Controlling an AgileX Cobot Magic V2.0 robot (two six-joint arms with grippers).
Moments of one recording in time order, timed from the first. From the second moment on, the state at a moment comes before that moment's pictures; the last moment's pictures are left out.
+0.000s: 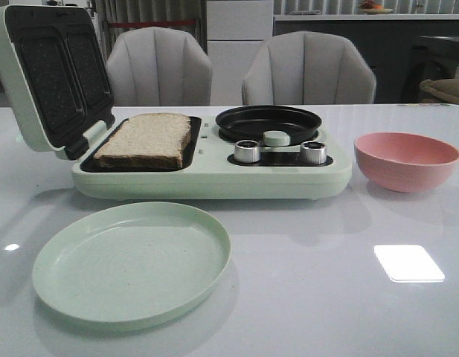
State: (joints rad) left arm -0.41 0.05 -0.30 0.37 0.35 -0.35; right arm 0.35 0.13 -0.20 0.15 0.16 -0.12
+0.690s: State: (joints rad) left arm -0.41 0.75 -0.78 0.32 0.34 -0.38; right arm 0.35 0.13 -0.20 0.15 0.16 -0.12
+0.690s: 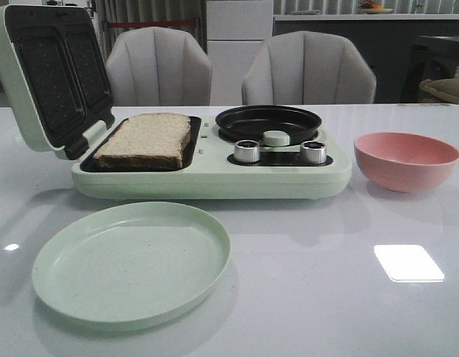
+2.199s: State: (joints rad) left arm 0.19 1.61 -1.26 -1.11 0.55 0.31; right arm 0.35 0.13 -0.20 0.15 0.16 -0.12
